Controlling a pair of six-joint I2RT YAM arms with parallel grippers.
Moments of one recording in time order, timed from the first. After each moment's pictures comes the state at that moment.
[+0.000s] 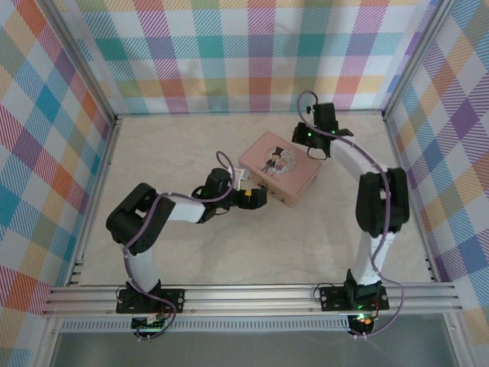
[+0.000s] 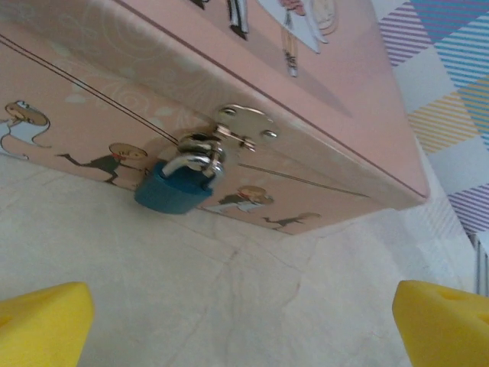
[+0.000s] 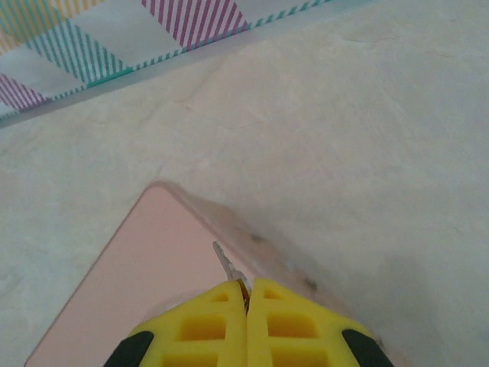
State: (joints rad) left arm -0.61 1.86 0.82 0.53 0.47 -0.54; right arm 0.23 1.94 1.54 -0.33 -0.19 0.42
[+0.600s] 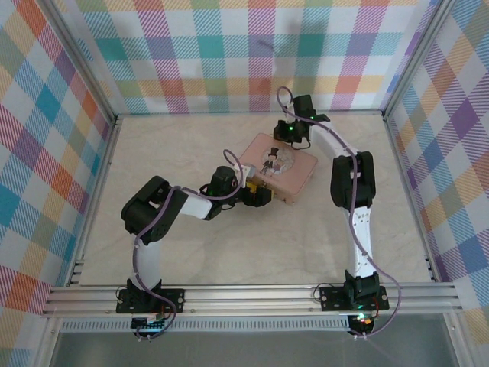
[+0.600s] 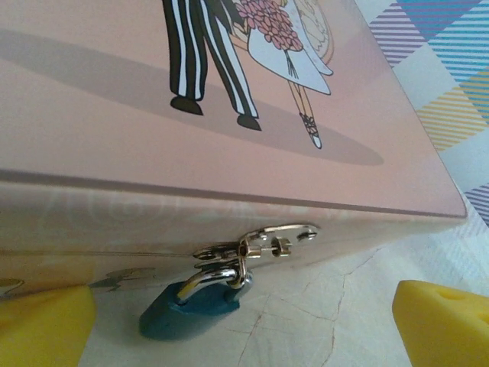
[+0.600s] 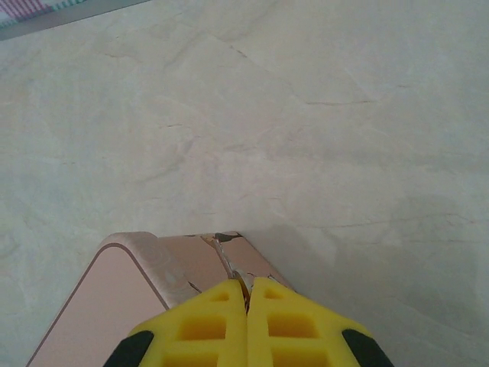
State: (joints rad) left arm -0.61 1.99 0.89 0.66 0.49 -0.47; right arm 0.28 2.35 2.03 -0.57 -0.38 0.32
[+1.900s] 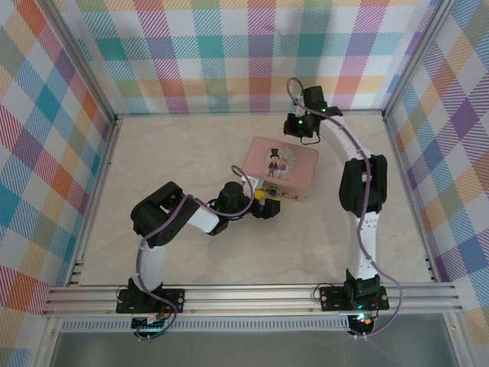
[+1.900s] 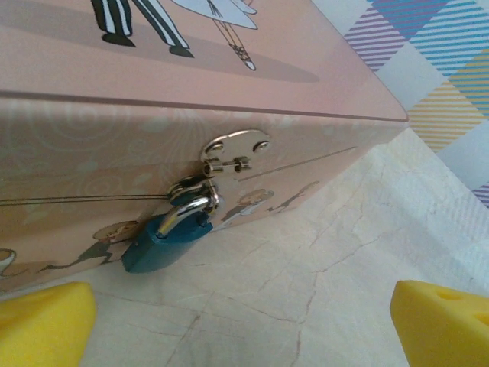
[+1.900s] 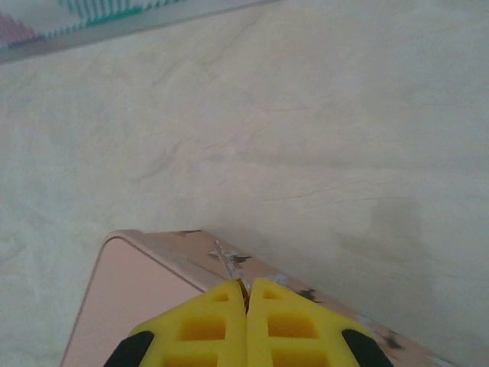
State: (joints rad) left arm -0.73 2.02 0.79 0.89 0.33 -0.47; right arm 0.22 2.19 1.98 -0.69 -0.28 0.32
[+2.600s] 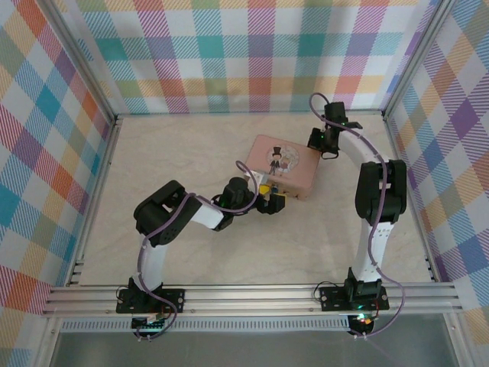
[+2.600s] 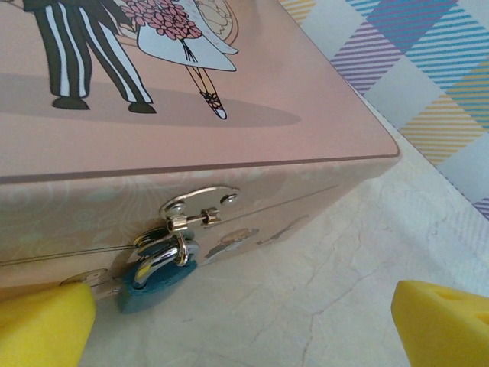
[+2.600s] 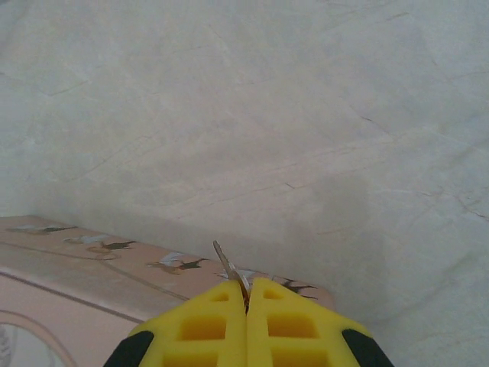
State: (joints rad) left arm -0.75 2.05 0.89 0.85 0.30 -0.45; right arm 0.13 2.04 1.64 -0.58 -0.11 0.36
